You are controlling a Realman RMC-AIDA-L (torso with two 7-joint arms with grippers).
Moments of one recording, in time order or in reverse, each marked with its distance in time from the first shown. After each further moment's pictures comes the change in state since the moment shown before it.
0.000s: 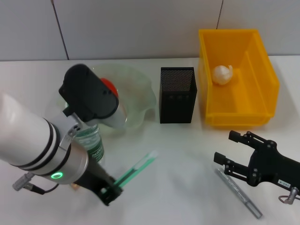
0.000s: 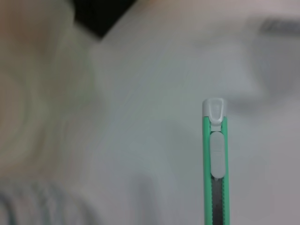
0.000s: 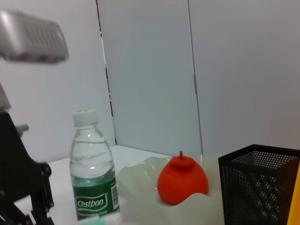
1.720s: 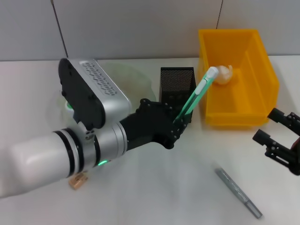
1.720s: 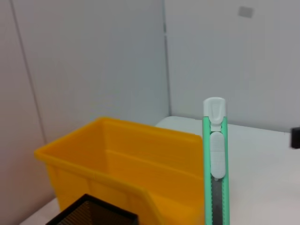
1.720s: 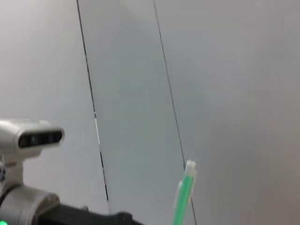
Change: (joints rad) left arm 0.232 0.000 0.145 -0.264 -0.823 -0.986 0.907; right arm -0.062 -0.009 0.230 0.015 0.000 -0.293 0.064
